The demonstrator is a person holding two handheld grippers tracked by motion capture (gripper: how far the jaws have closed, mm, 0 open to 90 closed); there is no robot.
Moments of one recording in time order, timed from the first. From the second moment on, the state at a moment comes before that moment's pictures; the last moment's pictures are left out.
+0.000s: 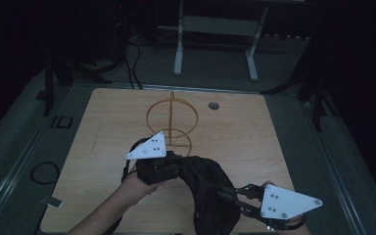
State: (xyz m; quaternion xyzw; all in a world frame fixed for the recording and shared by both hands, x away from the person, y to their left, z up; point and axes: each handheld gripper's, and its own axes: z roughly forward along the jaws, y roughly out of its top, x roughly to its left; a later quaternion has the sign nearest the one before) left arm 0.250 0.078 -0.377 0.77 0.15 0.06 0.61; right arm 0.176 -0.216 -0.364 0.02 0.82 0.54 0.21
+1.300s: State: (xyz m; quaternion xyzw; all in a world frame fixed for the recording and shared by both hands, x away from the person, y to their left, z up) left arm 0.229 0.127 -0.405 0.77 0.22 0.18 0.58; right arm 0.193 -0.265 -0.334 0.14 0.74 0.61 0.25
